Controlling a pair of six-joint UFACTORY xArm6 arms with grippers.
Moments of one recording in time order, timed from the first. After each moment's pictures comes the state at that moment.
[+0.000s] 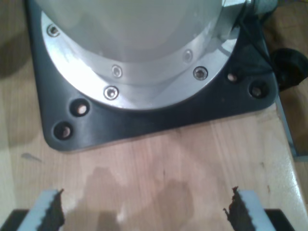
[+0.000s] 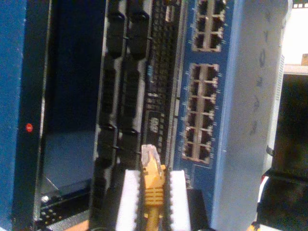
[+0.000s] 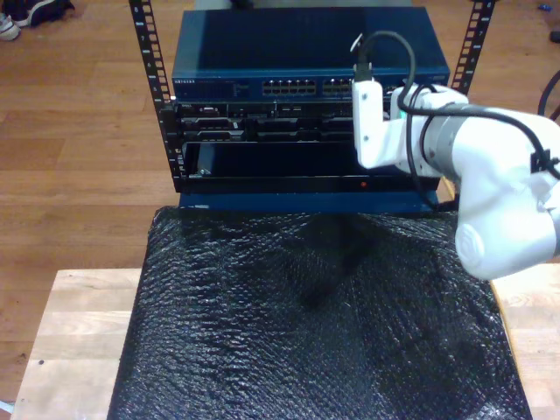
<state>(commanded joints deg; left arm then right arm) 81.8 -26.6 -7.9 -0.7 63.1 -174.9 14.0 -7.2 -33.8 -7.5 -23.7 -82.4</state>
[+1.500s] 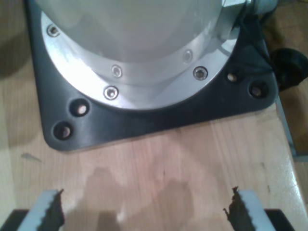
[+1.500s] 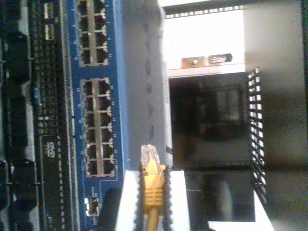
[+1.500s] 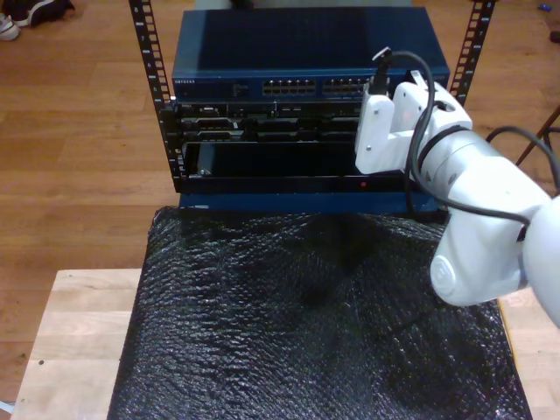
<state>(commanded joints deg) 81.8 -26.6 -7.9 -0.7 63.1 -174.9 13.8 5.8 -38.9 -3.1 -49.2 -82.5</state>
